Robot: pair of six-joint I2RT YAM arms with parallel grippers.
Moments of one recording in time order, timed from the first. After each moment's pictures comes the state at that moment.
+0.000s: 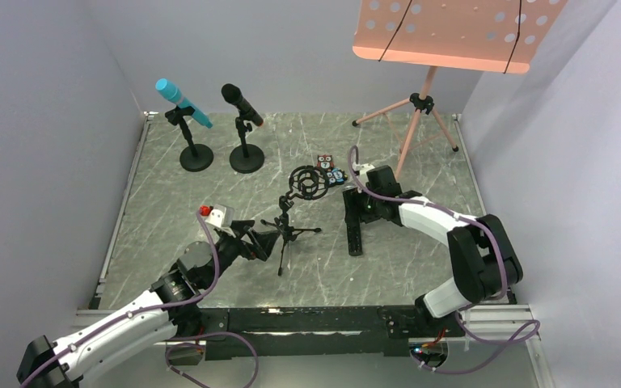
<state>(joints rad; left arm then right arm) -0.84 0.49 0.18 0.26 -0.23 -0.47 0.40 1.49 0.77 -0.19 -0.16 0.10</state>
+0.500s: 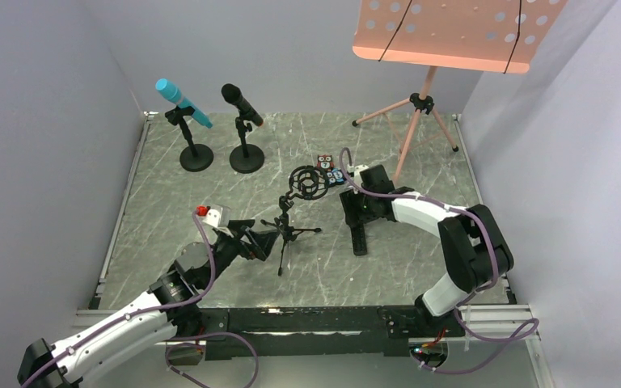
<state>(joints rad) -0.84 0.47 0.18 0.26 -0.22 -0.49 0.42 1.58 0.83 -0.22 -0.09 0.06</state>
